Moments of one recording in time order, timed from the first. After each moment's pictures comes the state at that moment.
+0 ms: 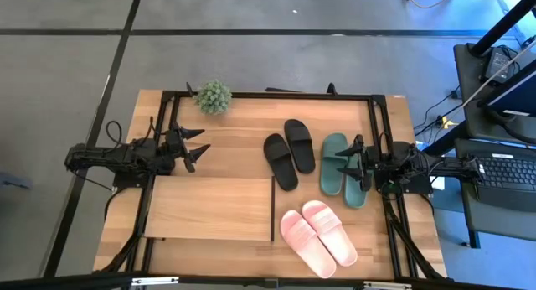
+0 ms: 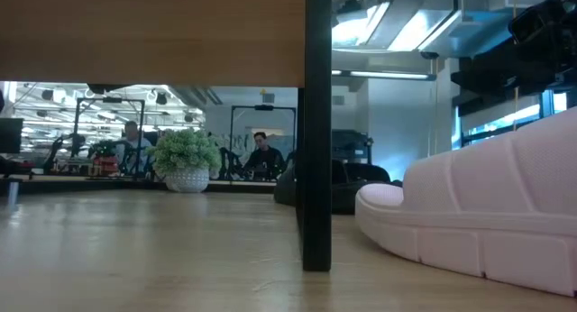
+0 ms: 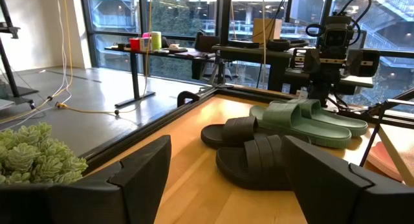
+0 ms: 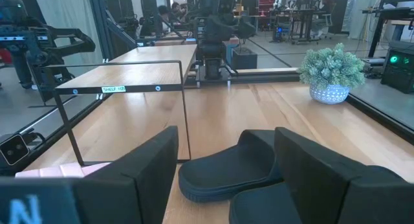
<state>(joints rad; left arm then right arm) -0.04 0.00 0.07 -0.08 -0.52 -0.07 -0.03 0.01 0.03 -0.03 -0.05 0.05</state>
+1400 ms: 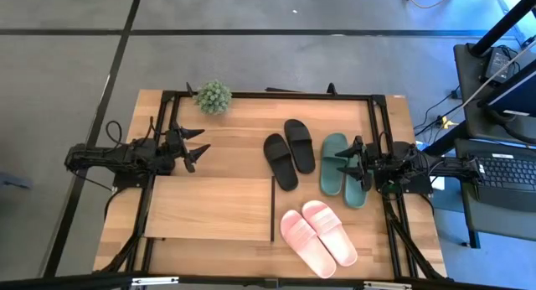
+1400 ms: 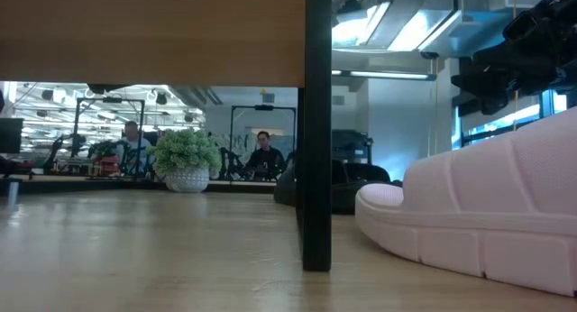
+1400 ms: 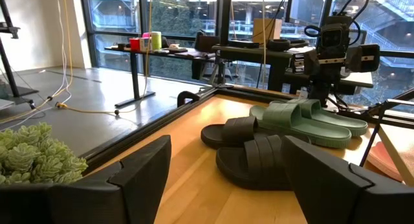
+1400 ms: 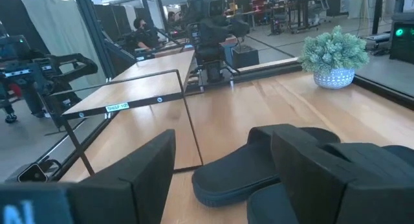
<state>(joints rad) -0.04 0.00 0.07 -0.08 -0.52 -0.07 -0.03 0.01 0.03 -0.03 -0.04 0.20</state>
